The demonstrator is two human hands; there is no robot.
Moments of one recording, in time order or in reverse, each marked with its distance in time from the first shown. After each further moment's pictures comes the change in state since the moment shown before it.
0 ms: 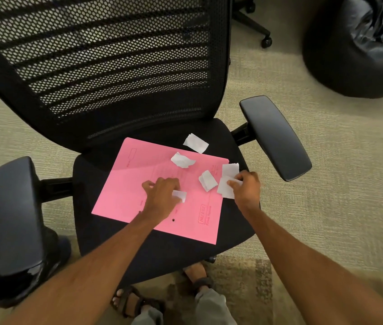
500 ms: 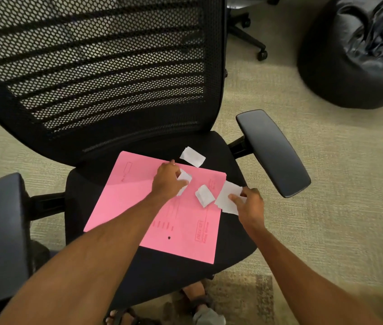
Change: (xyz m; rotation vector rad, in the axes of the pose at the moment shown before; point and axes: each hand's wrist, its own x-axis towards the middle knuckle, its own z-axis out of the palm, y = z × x) left_hand 0.077 0.040 -0.023 -0.143 -0.035 -0.076; right_hand 0.007 0.021 -0.007 0.041 -0.015 -0.055
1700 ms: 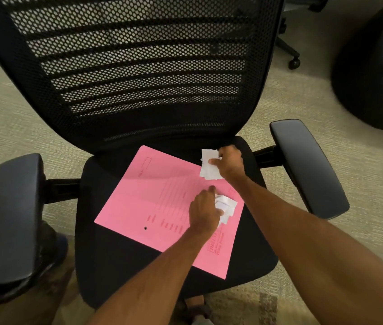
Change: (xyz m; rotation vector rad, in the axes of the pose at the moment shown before) left_hand -0.043 0.017 0.072 -0.177 0.062 -0.085; right_hand 0.085 -0.133 0.068 -0.233 -0.254 -0.193
